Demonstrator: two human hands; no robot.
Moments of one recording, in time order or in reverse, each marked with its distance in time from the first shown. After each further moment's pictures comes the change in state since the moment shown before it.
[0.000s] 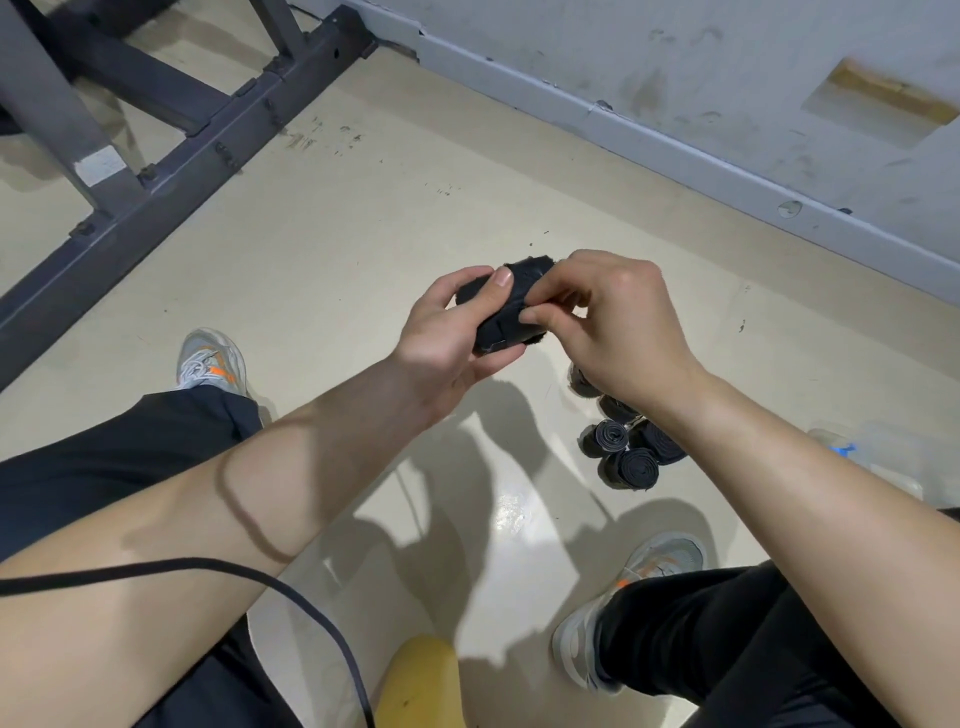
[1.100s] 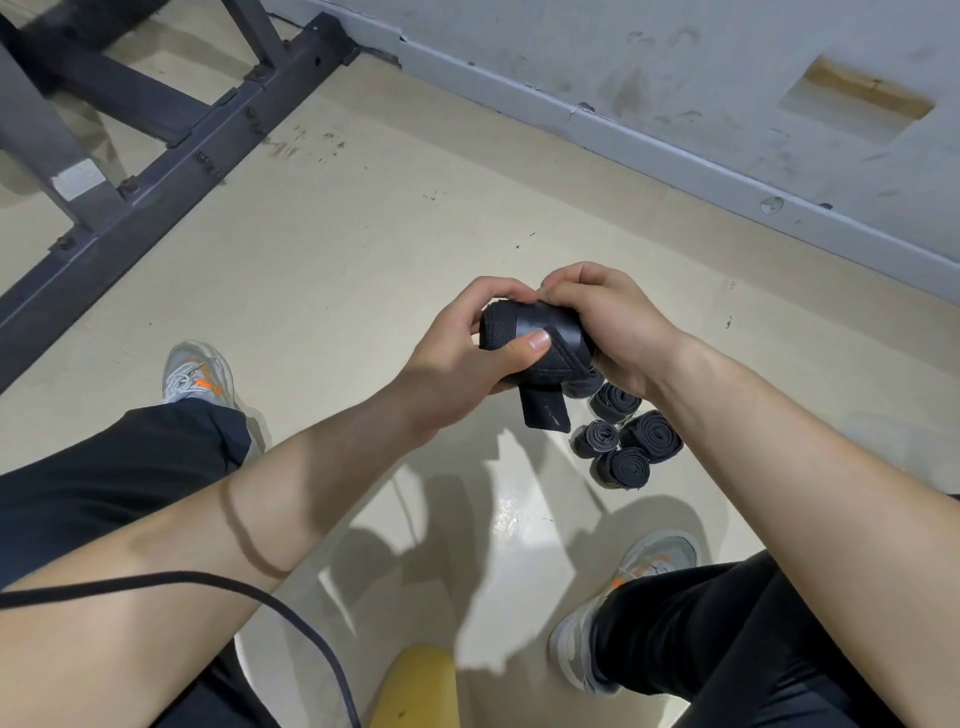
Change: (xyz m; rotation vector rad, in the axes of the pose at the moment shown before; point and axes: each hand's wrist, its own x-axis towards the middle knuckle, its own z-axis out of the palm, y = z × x) left_hand -0.016 -0.008 0.007 0.410 -0.277 0.241; right_hand 0.010 0.021 0.007 0.856 -0.087 0.990
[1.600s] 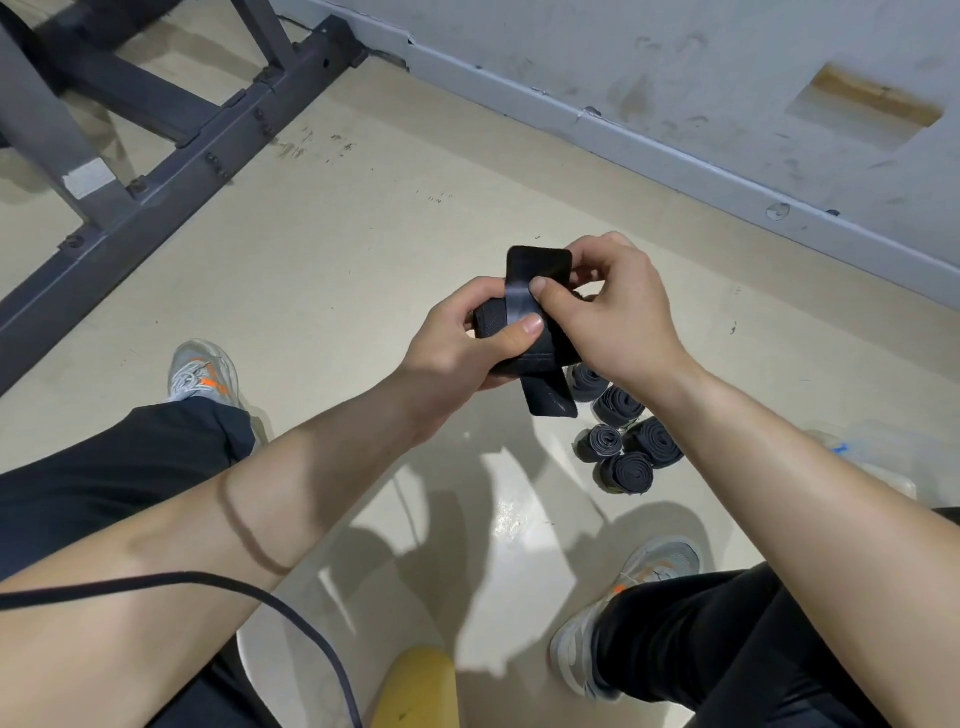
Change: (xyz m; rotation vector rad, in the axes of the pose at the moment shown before) left_hand 0.001 0.005 -0.002 -0.108 0.074 -0.052; right_hand -0.017 -0.010 0.007 -0.512 0.220 -0.568
